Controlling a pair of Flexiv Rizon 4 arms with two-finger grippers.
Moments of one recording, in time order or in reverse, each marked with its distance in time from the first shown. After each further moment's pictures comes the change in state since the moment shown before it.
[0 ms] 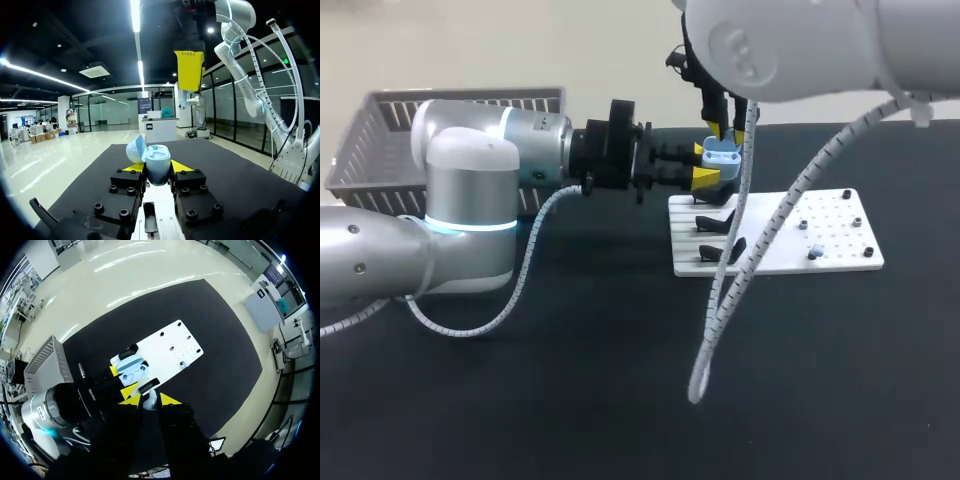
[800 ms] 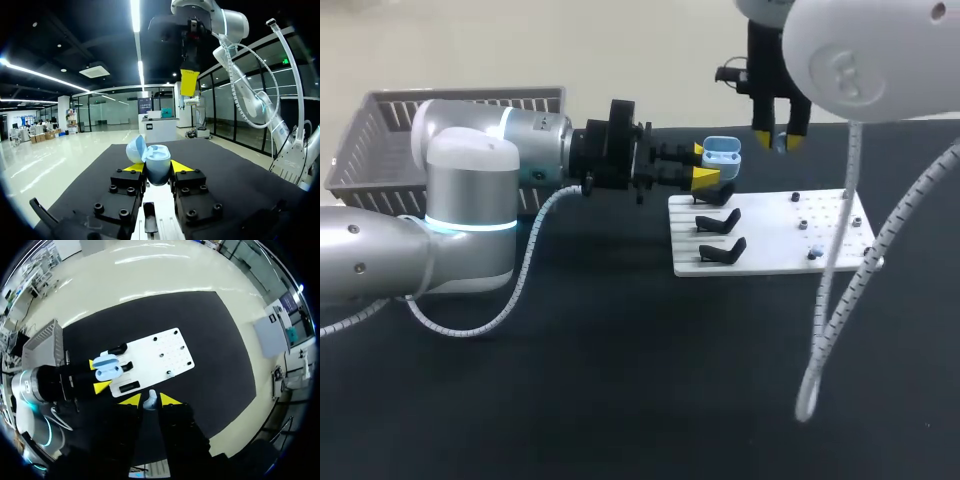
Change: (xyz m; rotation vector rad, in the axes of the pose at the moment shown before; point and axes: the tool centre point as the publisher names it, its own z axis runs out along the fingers) left arm 0.000 0.000 0.000 0.000 0.000 0.000; right arm -0.013 -0.052 0.002 -0.026 -0.013 -0.194
